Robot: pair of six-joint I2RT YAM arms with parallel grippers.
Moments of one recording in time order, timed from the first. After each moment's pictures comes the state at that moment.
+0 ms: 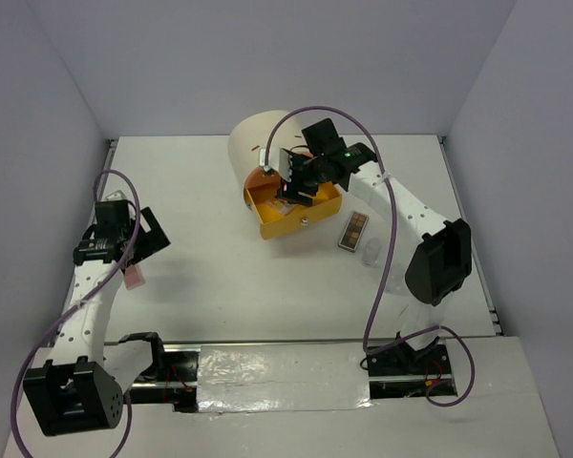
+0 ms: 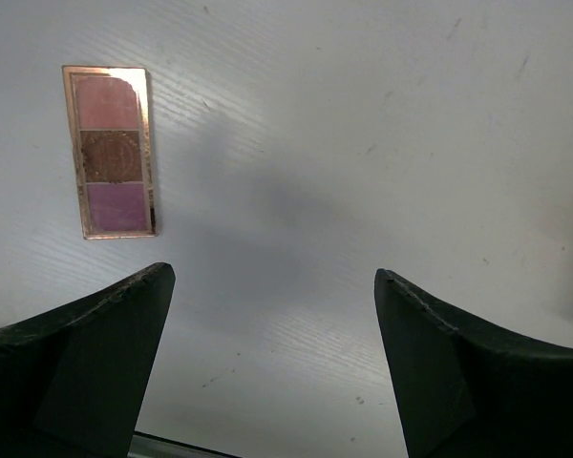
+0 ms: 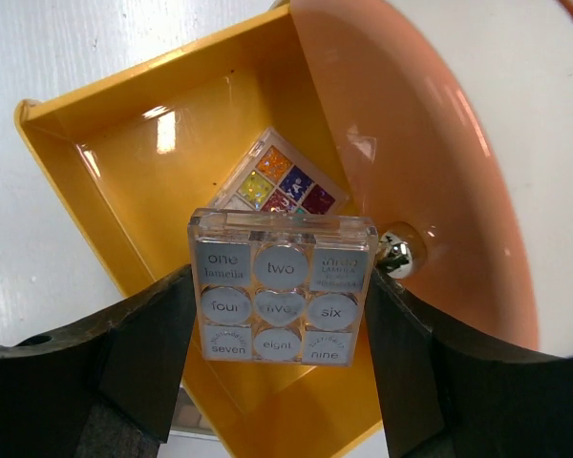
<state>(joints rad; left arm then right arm) 0.12 0.97 0.83 -0.72 -0.06 -0.42 0.55 1.79 1.74 -0.77 -0.40 -0.92</state>
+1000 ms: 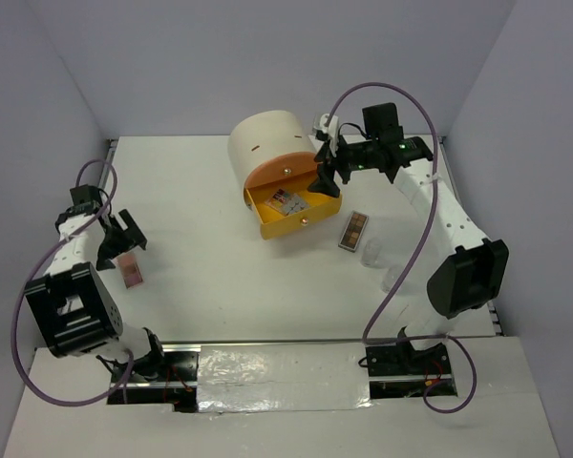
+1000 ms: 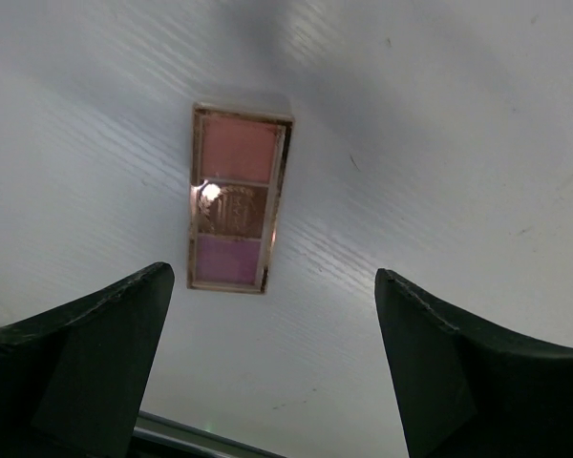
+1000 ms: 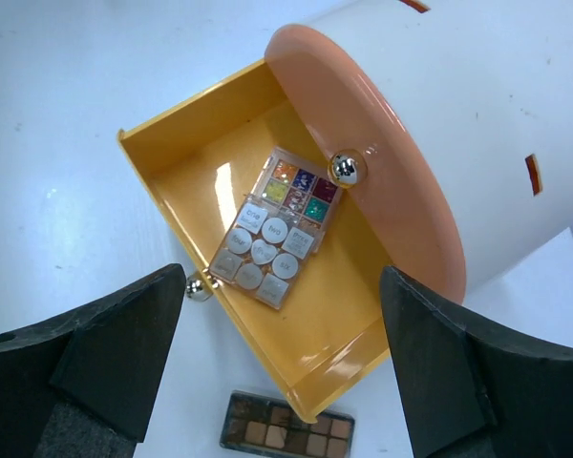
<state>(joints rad) 0.42 1.41 0.97 -0.74 0.00 -0.28 0.31 1.63 1.65 -0.72 -0.80 -0.73</state>
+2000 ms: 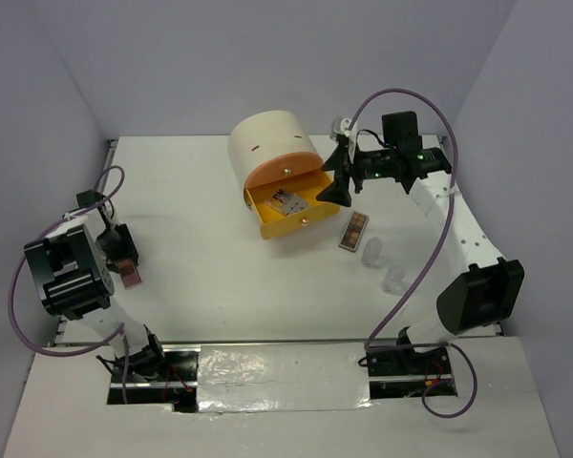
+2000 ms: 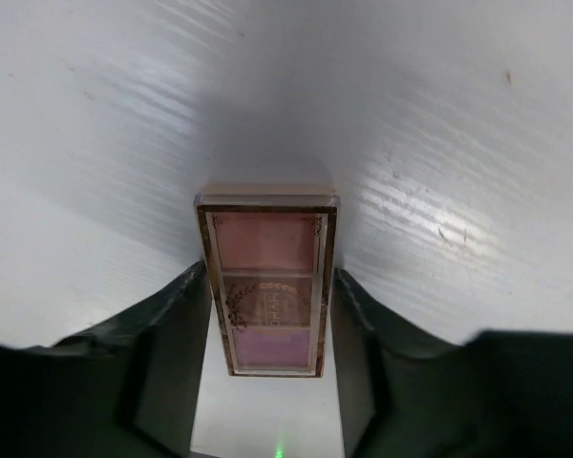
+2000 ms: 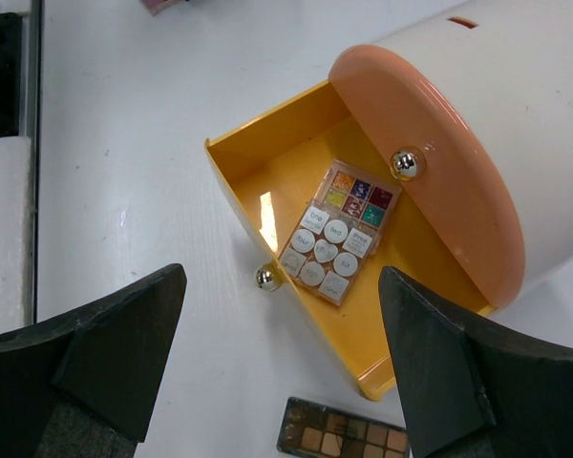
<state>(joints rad) 0.46 1.70 1.02 -0.67 -0.02 -0.06 0.22 1.51 1.54 -0.73 -1.00 -0.69</state>
